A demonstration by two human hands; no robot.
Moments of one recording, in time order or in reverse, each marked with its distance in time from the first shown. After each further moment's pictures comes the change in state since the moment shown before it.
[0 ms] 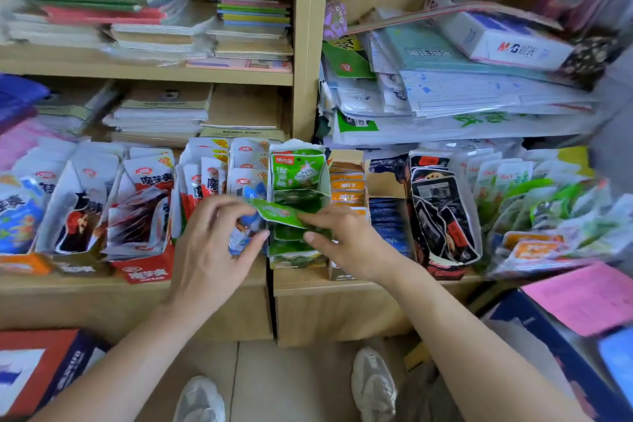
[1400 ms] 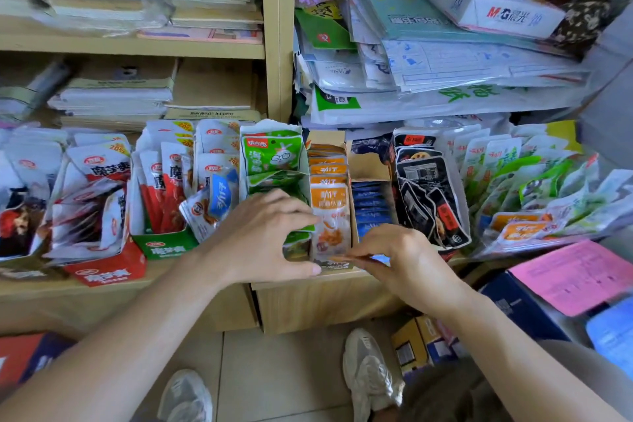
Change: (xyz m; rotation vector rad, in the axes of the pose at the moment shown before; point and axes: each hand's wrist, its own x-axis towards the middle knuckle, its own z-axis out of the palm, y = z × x) left_hand 0.045 0.035 0.057 0.026 -0.792 0.266; right_hand -0.077 0.052 -0.033 -0.142 0.145 -0.177
